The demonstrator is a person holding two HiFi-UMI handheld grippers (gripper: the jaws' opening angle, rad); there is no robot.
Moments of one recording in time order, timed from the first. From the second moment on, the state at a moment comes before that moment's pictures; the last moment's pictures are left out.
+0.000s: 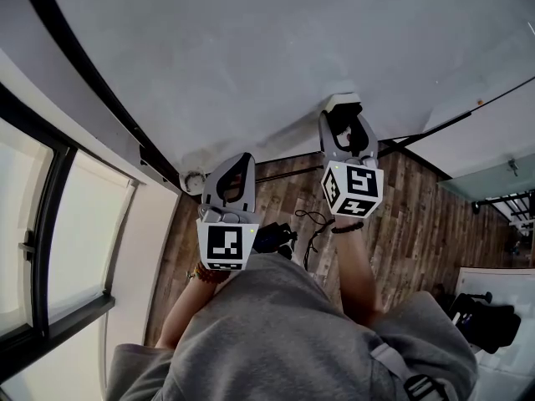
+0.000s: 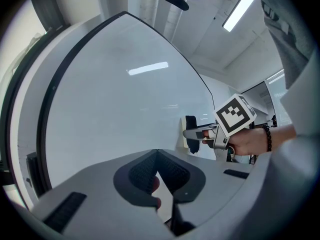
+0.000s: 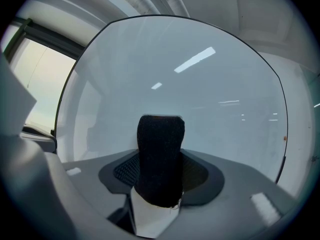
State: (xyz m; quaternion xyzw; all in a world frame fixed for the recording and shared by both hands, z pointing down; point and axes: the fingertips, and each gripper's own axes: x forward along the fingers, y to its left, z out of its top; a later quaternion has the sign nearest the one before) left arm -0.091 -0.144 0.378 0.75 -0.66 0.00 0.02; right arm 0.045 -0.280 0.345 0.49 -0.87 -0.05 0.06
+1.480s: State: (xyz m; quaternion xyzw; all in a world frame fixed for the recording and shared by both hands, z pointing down) left arm -0.091 -0.129 0.376 0.75 -0.66 -0.01 0.02; right arm 0.042 -0.257 0.349 0.49 -0.87 -0.06 0.07
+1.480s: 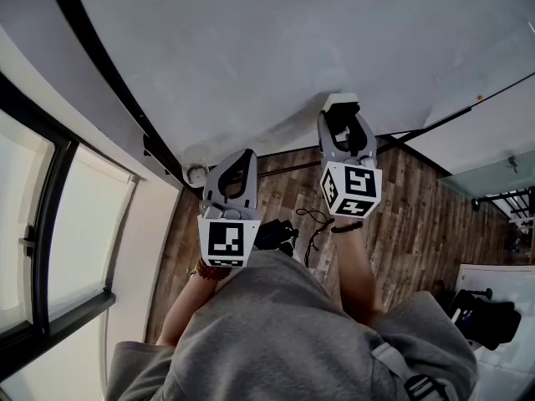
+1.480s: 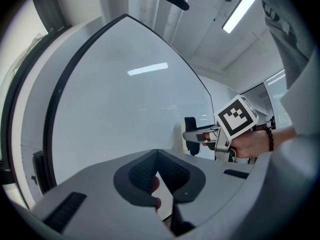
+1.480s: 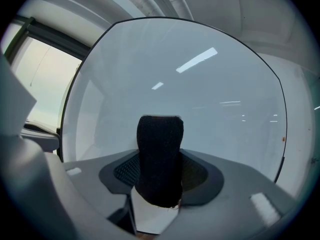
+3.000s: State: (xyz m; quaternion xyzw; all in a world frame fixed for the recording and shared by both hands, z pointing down) left arm -0.020 -0.096 0.381 0.80 -0.59 0.01 0.02; right arm 0.090 -0.180 0.357 0.52 -0.85 -0.04 0.05
